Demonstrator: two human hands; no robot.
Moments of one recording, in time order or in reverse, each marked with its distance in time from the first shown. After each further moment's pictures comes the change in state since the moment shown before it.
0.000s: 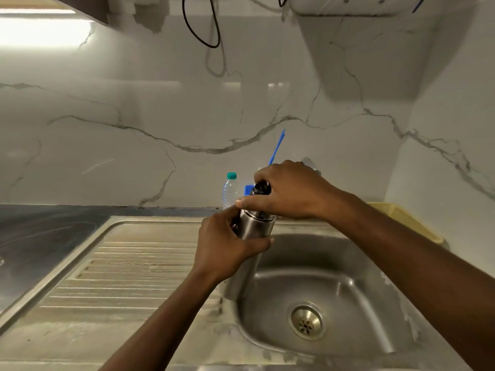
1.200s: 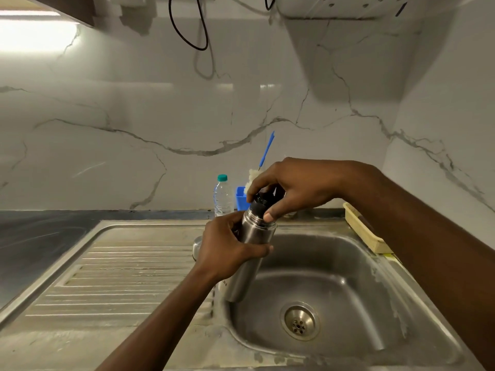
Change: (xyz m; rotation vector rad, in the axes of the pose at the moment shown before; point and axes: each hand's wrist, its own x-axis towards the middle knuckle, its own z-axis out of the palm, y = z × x) left_hand 0.007 -0.006 0.018 -0.084 -0.159 0.029; right_hand -0.001 0.034 -0.038 0.147 -0.404 -0.189
